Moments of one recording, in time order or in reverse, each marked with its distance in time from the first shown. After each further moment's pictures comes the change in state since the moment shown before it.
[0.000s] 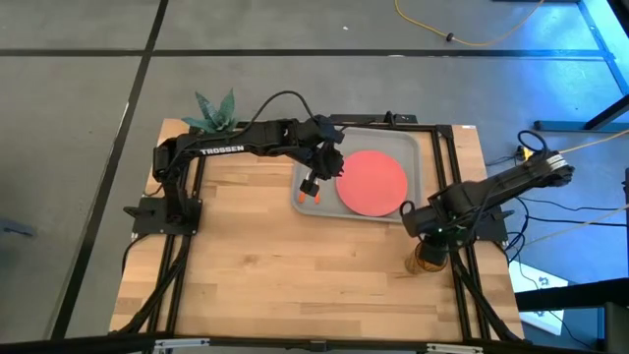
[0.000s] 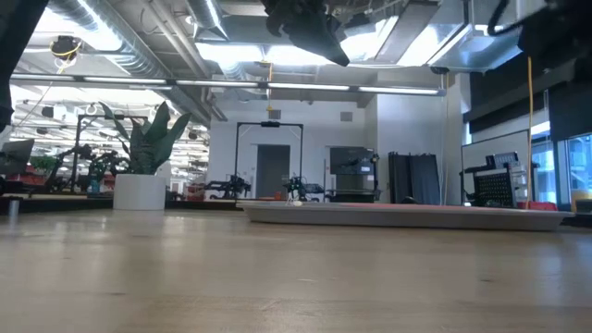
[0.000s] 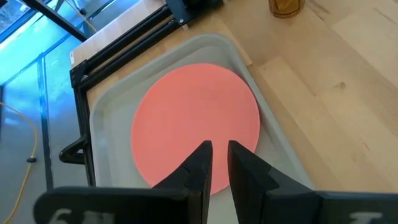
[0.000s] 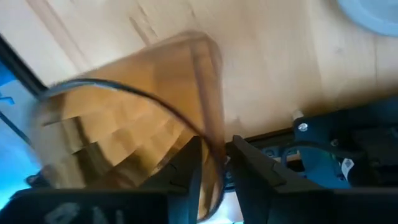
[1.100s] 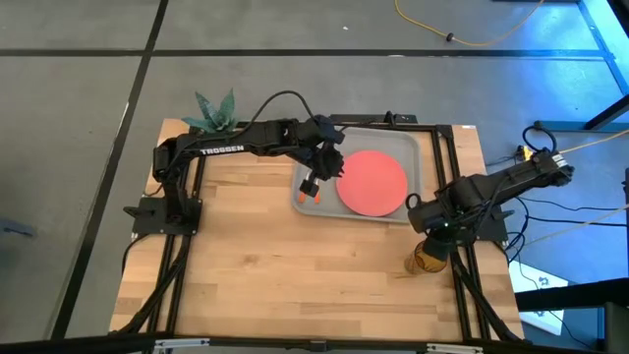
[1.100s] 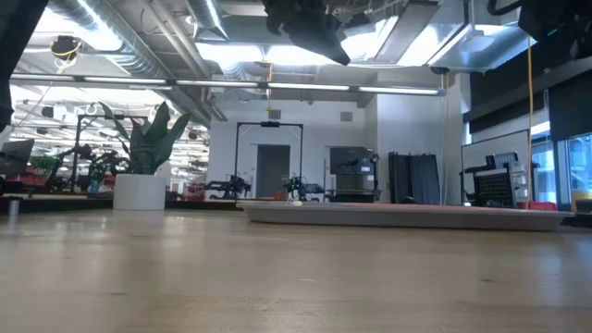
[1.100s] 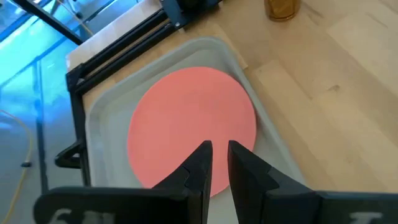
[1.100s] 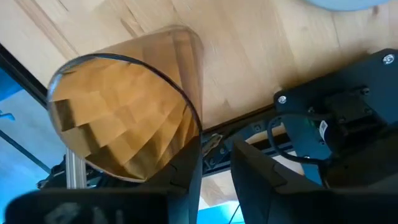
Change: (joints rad) left arm 0.000 0.000 0.000 0.000 0.023 0.000; right arm 0.000 -0.002 0.127 -0.165 0.031 0.084
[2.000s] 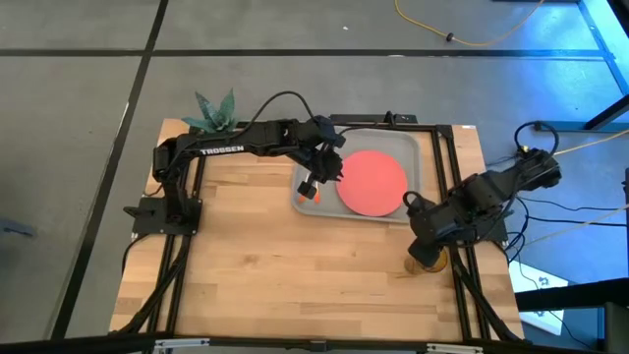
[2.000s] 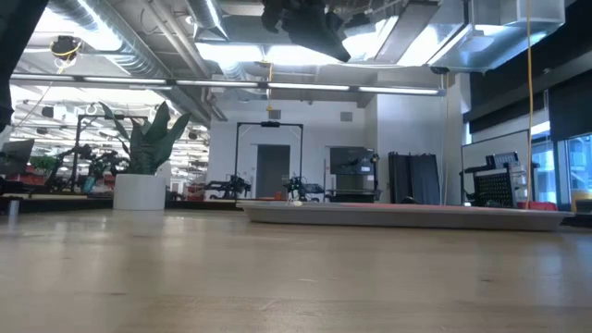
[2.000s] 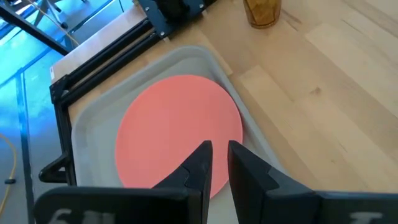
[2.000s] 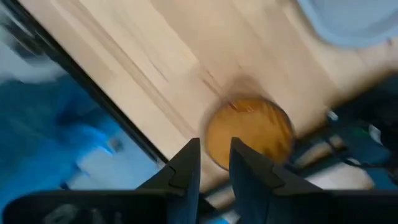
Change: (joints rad) left arm -0.001 0.000 0.000 -0.012 0.059 0.025; right arm 0.132 0.197 0.503 -0.063 0.150 0.364
